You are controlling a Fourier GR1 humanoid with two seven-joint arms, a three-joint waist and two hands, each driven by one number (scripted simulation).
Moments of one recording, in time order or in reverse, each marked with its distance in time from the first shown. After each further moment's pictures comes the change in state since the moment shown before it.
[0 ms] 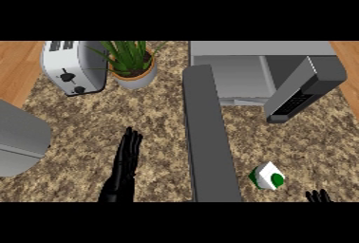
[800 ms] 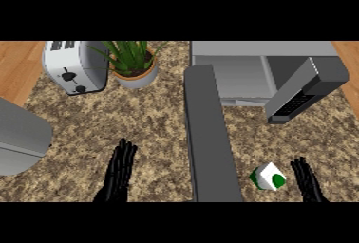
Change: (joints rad) left arm 0.075 0.074 0.006 0.009 0.121 -0.057 -0.102; right arm -0.344 0.010 -0.113 0.453 0.075 -0.110 -0.108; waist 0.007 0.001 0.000
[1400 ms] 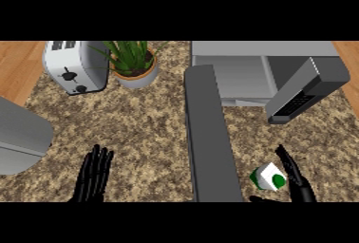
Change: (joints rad) left arm 0.079 0.099 0.095 -0.064 0.115 -0.087 -0.041; right arm -0.254 0.001 -0.068 0.415 0.068 -0.159 -0.165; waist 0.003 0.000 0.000
